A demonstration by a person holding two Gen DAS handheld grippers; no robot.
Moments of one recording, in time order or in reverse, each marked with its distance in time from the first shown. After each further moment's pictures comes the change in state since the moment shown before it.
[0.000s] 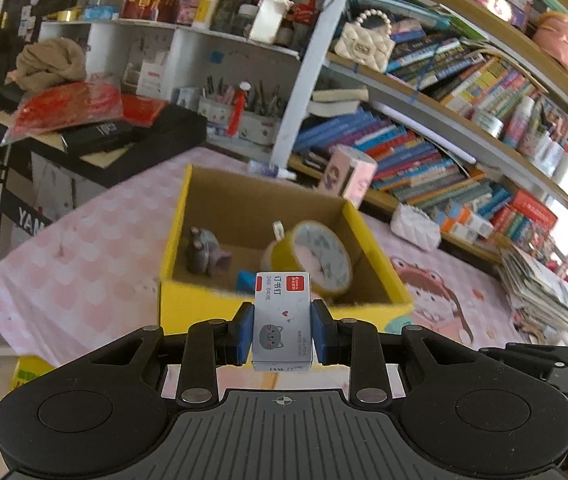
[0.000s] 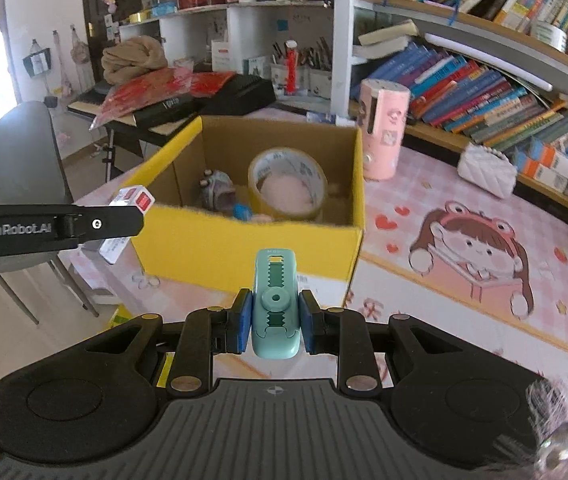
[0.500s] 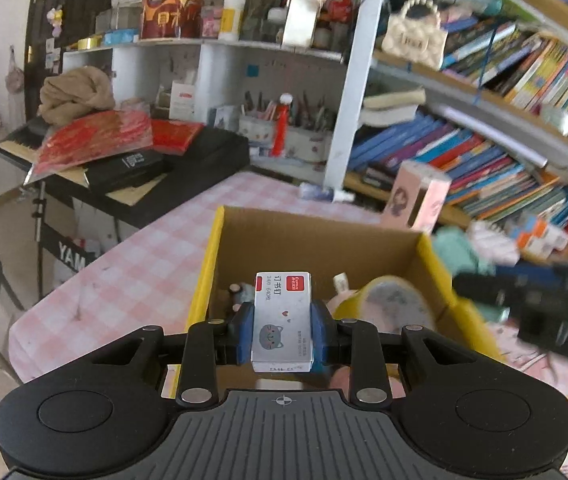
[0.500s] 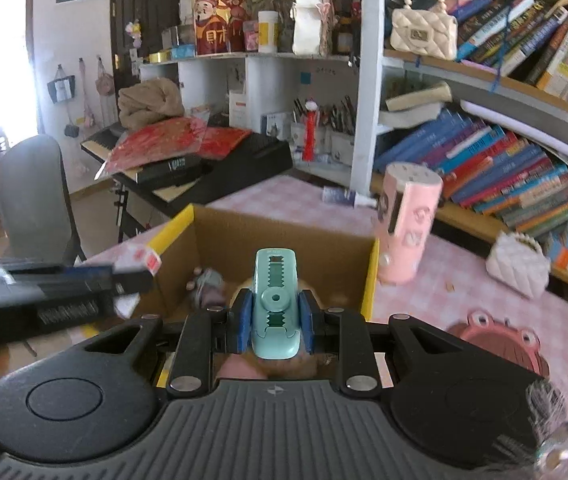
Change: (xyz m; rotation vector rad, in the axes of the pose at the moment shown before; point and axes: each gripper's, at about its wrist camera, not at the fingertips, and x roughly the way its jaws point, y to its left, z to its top) left arm 0.087 -0.001 0.035 0.066 -0.019 0.196; right arm 0.064 -0.027 0.092 -0.074 -0.131 0.068
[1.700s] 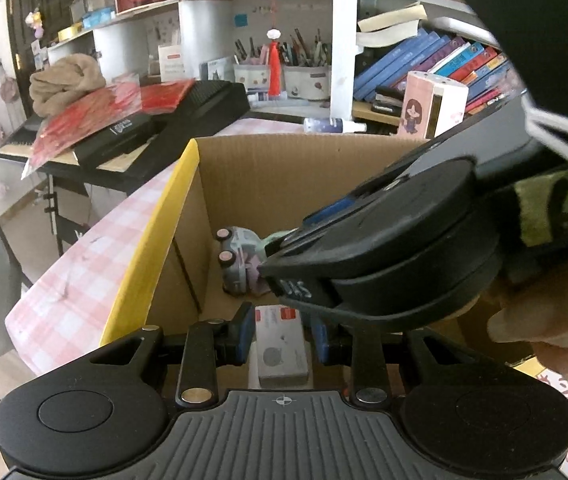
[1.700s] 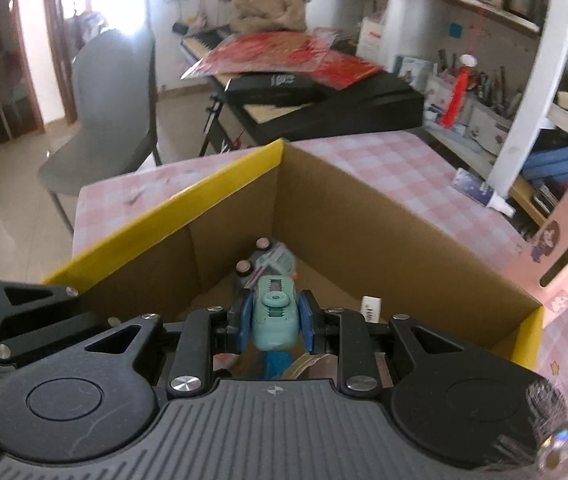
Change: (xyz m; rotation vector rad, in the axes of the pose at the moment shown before) left arm 0.043 -0.032 -0.025 0.123 0.135 0.098; right arm 0.141 0.041 0.013 -0.307 0.254 0.274
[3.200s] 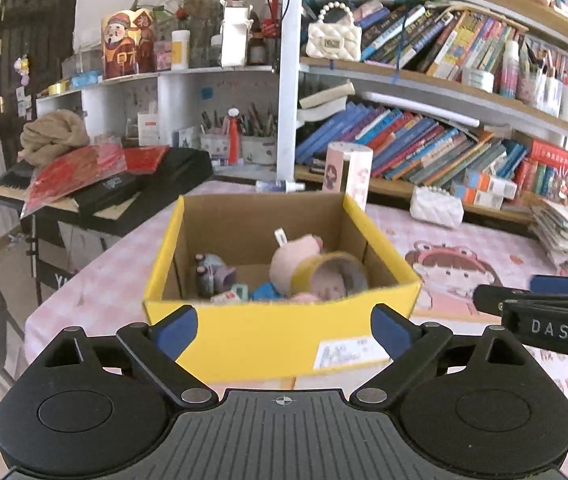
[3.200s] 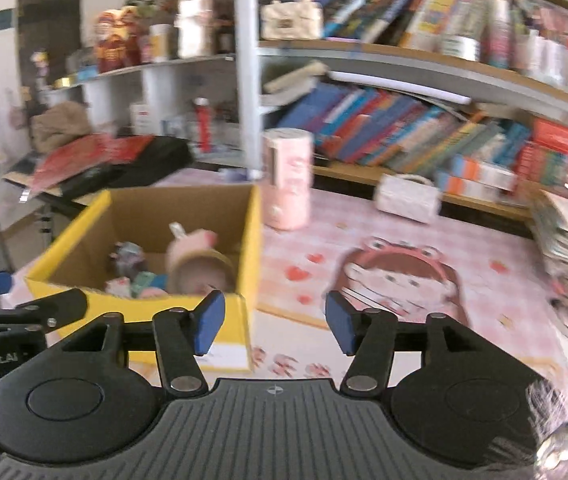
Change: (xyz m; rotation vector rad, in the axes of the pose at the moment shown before) left arm -0.132 -0.008 -0.053 0.032 -0.196 -0.126; right arm -0.201 0.053 -0.159 0.556 -0.238 -0.575
